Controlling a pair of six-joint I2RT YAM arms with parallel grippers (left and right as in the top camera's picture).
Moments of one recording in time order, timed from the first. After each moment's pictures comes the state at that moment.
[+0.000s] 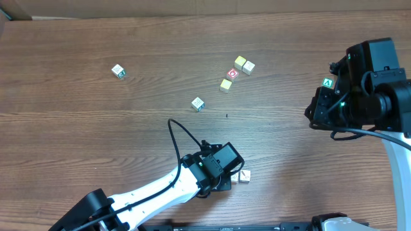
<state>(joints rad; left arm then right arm) -0.95 1.49 0.76 -0.60 0.01 -0.98 0.14 1.39 1.79 -1.64 -0.20 0.41</state>
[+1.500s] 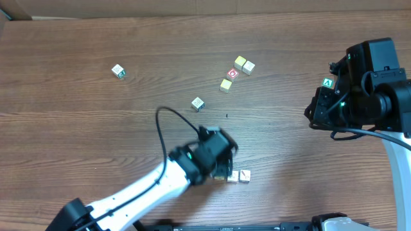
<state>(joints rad) -0.82 1.42 0.85 -0.64 -0.04 -0.80 0.14 1.39 1.79 -1.64 -0.20 0.41</state>
